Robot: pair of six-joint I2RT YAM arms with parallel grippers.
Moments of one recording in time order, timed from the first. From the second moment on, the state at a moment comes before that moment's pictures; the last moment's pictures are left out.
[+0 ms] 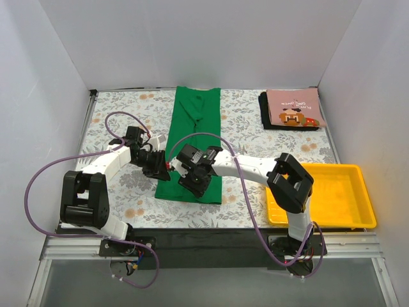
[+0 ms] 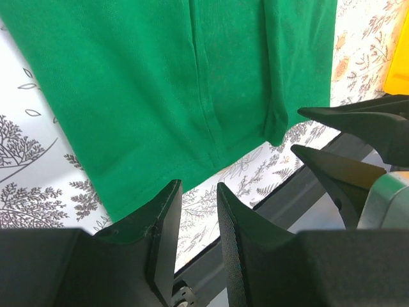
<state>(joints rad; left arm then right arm) -0.14 1.52 0.92 -0.72 0.63 -0.02 1.07 1.93 1.46 -0.77 -0.16 -0.09</state>
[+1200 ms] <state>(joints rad) -0.14 1.52 0.92 -0.70 0.63 -0.03 1.05 2.01 1.52 -0.77 -0.17 -0.04</state>
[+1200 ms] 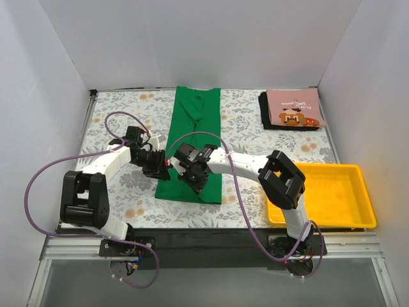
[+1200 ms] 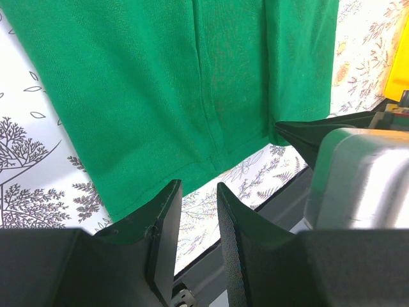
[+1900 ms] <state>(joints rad) -0.14 1.52 0.92 -0.70 0.62 -0.03 1.04 2.00 1.57 -0.77 -0.28 -0.06</state>
